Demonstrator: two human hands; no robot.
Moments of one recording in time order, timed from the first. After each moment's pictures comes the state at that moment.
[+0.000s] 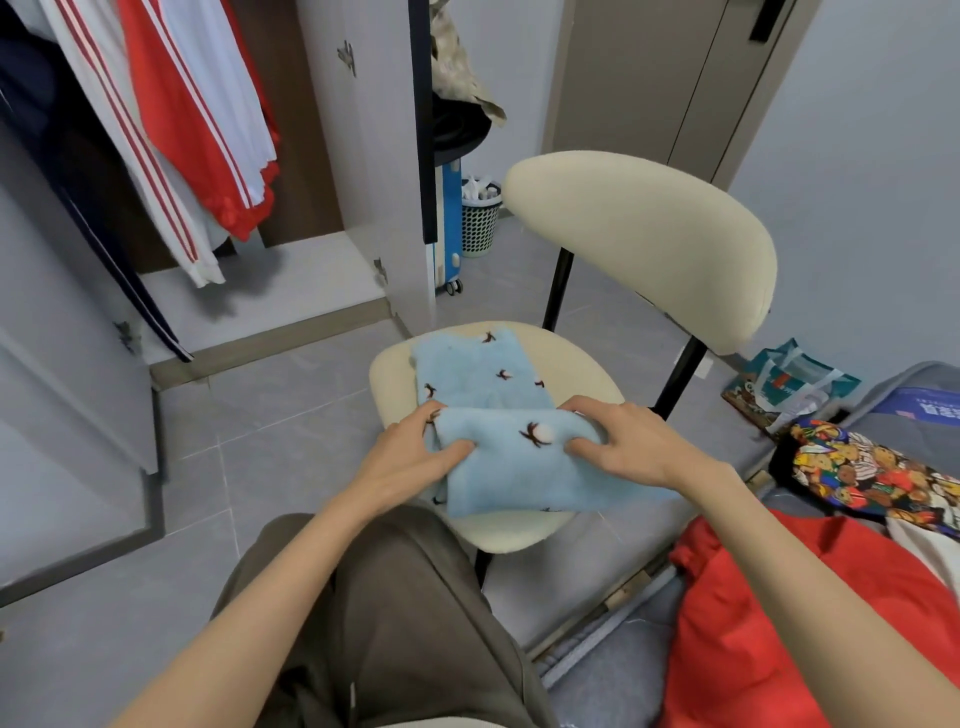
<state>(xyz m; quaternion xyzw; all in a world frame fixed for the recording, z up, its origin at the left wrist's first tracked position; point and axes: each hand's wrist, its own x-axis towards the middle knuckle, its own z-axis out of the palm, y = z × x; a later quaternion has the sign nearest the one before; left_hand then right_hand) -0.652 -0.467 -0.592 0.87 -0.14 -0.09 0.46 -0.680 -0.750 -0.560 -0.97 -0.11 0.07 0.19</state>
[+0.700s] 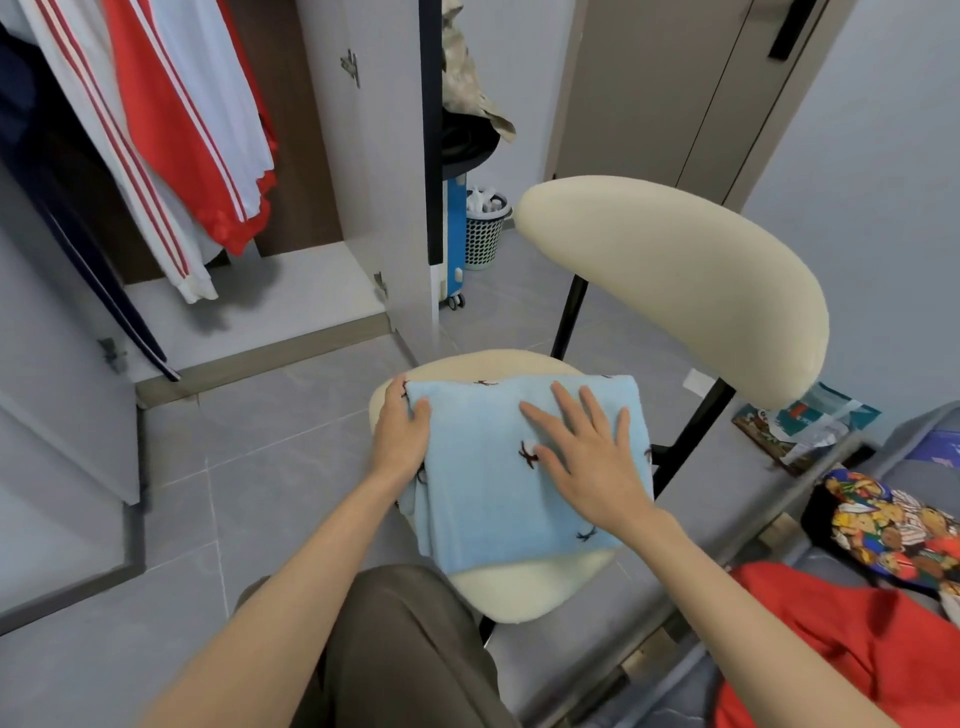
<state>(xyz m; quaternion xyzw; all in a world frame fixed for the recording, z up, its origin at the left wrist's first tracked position) -0.544 -0.485 -0.609 0.82 0.08 -0.02 0.57 -0.617 -0.701 -0.596 -0.99 -0.05 -0.02 0.14</state>
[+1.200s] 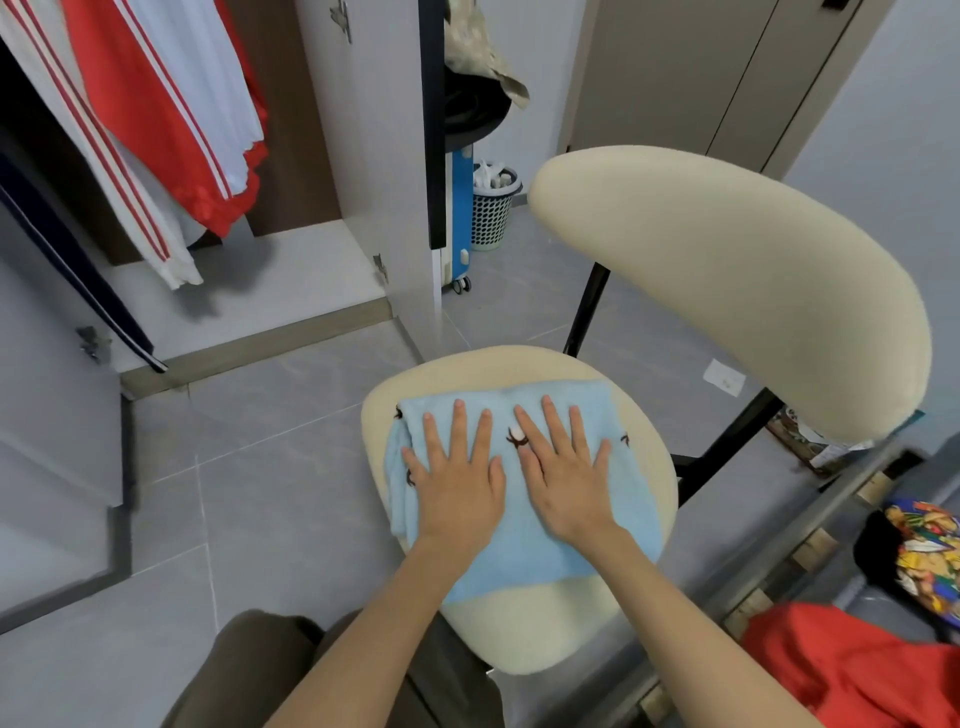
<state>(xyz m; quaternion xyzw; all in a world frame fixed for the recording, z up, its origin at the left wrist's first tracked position) -0.543 -0.543 -0.684 0.99 -0.07 0.00 0.11 -0.556 -0.683 -0.671 -0.98 0.03 0.02 0.20</state>
